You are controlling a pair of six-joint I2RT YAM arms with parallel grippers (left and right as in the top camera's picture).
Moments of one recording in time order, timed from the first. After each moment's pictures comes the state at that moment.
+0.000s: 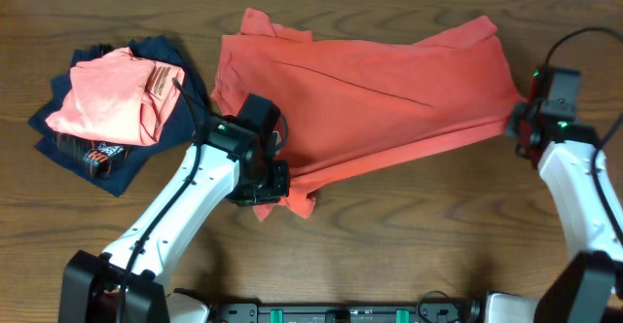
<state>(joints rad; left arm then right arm) -0.40 1.50 1.06 -1.10 0.26 -0.43 -0.18 1.48 1.02 -0.51 0.39 0.14</state>
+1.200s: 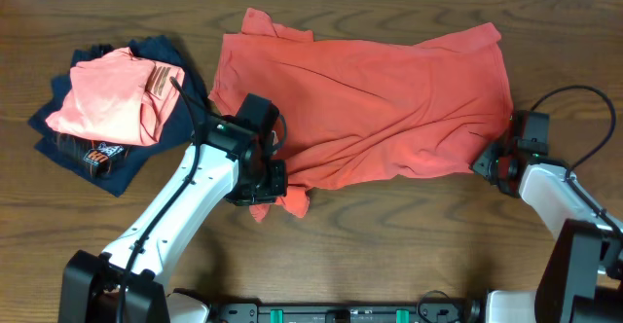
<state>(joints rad) -0.40 1.50 1.06 -1.10 0.23 -0.43 -0.19 1.57 0.71 -0.34 0.10 0.47</state>
